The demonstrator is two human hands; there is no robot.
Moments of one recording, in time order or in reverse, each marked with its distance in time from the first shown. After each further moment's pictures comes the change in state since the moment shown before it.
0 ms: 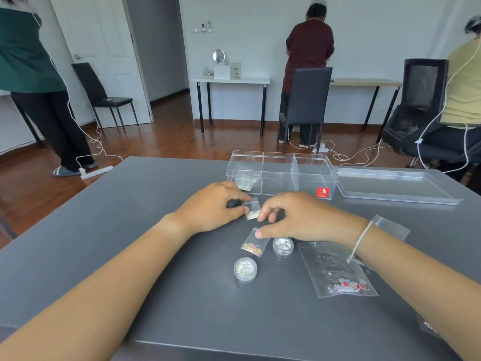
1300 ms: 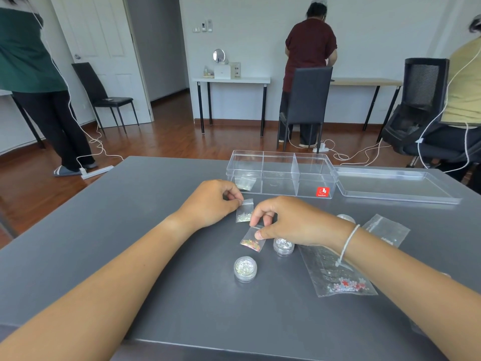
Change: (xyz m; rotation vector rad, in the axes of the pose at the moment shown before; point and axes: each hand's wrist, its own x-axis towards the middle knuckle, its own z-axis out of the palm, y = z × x) left_hand 0.002 0.001 0.001 -0.239 0.130 -0.199; right_hand 0.003 -0.007 0.010 0.093 -0.043 0.005
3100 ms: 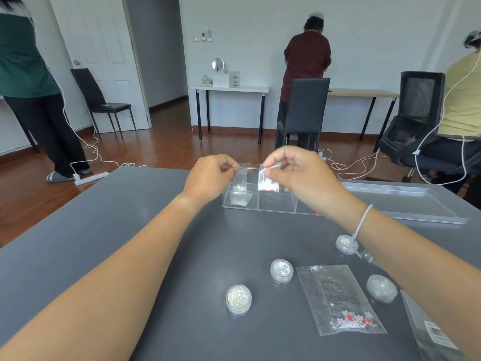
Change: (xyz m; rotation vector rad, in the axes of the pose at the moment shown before) left_hand 0.072 -0.003 -0.009 -0.049 0.314 -0.009; right_hand 0.030 -0.001 -0.053 0.399 0.512 -0.169
